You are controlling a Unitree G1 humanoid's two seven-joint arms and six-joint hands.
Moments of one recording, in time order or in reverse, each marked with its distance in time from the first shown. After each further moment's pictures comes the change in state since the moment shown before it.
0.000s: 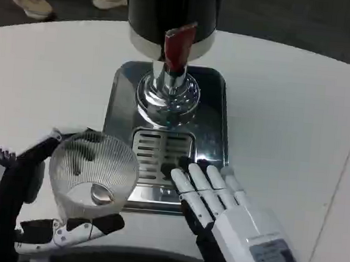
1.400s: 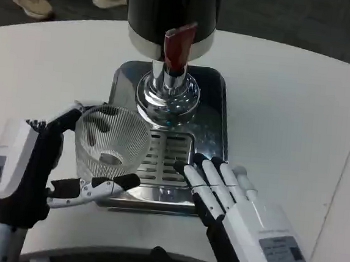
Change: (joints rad) left arm -0.307 0.013 -0.088 0.330 0.152 0.048 0.159; right arm 0.015 0.064 -0.020 -0.018 -0.012 0.043 0.042
